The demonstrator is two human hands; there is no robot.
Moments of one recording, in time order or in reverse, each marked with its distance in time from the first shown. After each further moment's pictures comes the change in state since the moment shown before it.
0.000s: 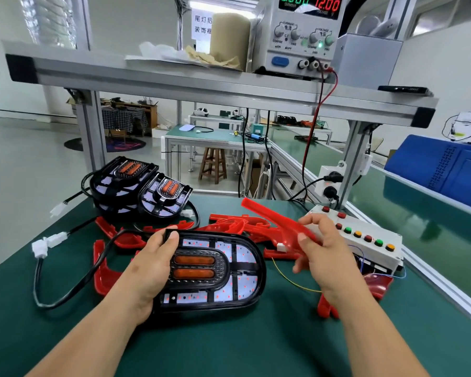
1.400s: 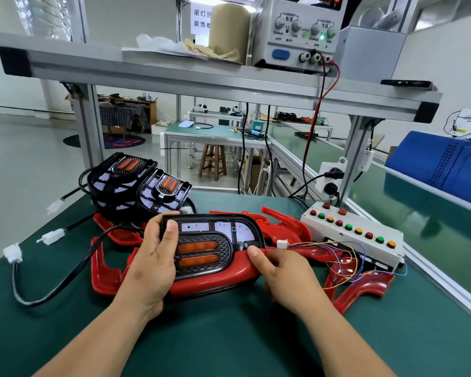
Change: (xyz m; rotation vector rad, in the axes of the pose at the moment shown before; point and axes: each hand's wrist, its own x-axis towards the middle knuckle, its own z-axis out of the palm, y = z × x) left_hand -0.011 0.004 0.018 -0.181 -0.045 0.296; right_hand -0.011 0.024 0.040 -0.568 -0.171 -0.003
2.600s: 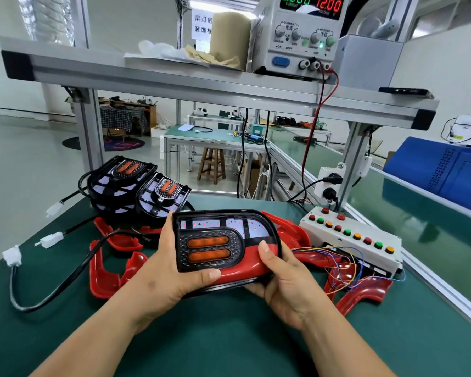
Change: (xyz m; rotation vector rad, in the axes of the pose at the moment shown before) left_hand -0.012 0.014 -0.006 0.329 -0.363 0.000; right_hand 0.002 -0.002 0.007 1.300 -0.288 0.143
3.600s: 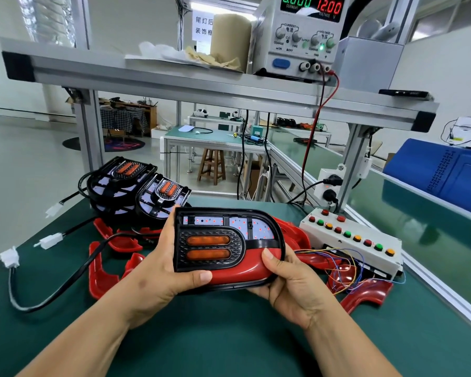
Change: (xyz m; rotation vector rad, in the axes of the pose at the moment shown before) left_hand 0.008 -0.010 -0.014 -0.078 -0.144 0.049; right_hand -0.001 -0.008 -0.006 0.049 -0.063 0.047
